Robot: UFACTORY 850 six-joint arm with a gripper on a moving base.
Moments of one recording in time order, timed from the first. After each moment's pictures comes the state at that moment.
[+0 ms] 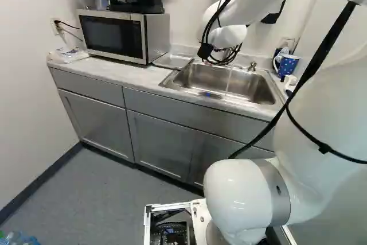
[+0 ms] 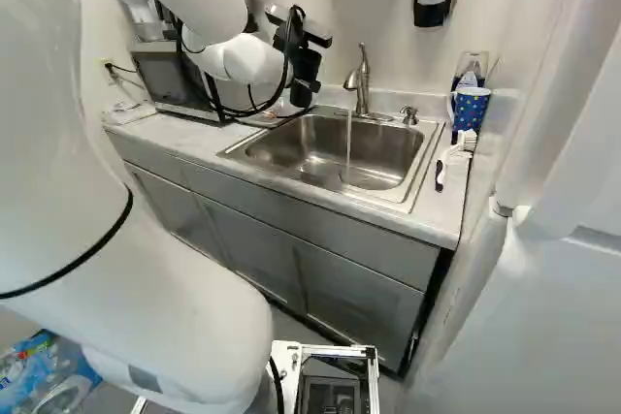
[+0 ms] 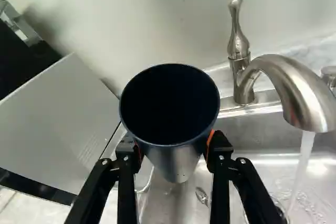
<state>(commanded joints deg) -4.3 5.9 -46.9 6.9 19.5 15.7</state>
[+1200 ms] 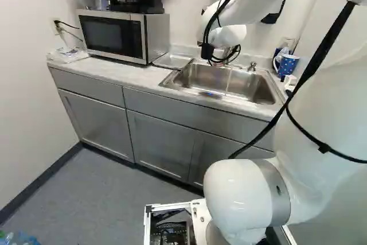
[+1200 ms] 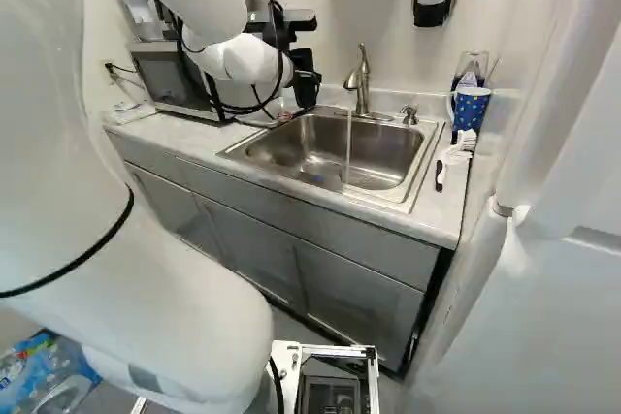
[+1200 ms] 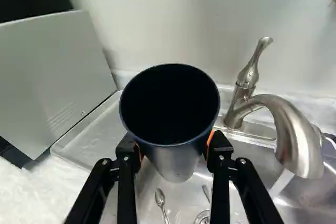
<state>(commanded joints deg) -3.8 5.2 -47.7 6.9 19.5 -4.2</state>
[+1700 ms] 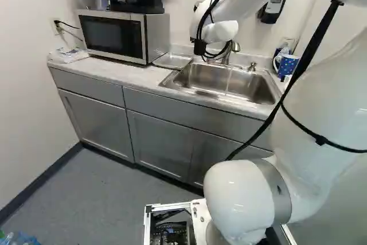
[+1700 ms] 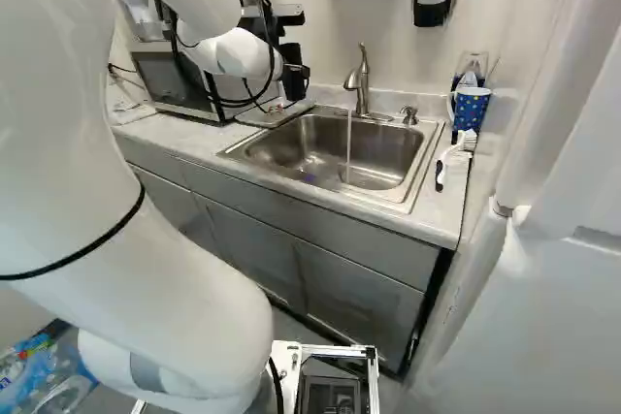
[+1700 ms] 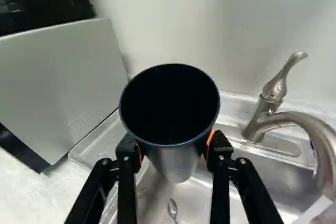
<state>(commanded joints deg) 0.1 2.4 -51.5 6.9 19.5 -4.2</state>
